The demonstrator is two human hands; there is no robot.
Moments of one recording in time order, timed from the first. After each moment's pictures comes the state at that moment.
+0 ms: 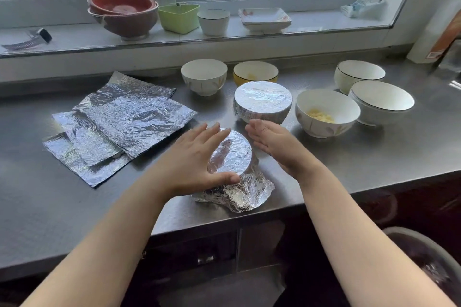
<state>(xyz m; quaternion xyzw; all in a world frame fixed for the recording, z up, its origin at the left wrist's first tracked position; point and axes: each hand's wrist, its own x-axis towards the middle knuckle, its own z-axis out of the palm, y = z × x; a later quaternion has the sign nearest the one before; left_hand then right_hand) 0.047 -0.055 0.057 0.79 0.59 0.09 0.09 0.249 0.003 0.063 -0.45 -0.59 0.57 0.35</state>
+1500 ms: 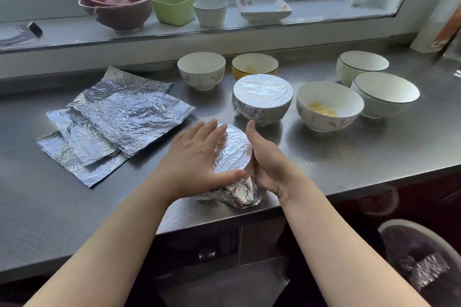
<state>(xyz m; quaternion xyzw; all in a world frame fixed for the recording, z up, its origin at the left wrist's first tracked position) 0.057 -0.052 0.049 0.77 0.63 0.07 0.05 0.219 -0.007 0.033 -0.41 -0.38 0.75 0.36</state>
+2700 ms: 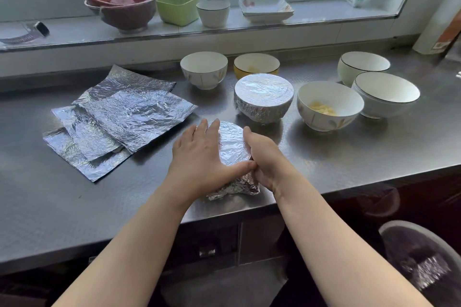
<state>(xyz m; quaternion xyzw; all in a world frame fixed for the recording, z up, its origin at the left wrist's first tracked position) 0.087 -0.066 0.054 0.67 0.73 0.13 0.09 0.211 -0.005 0.031 -0.47 -0.41 0.70 0.35</state>
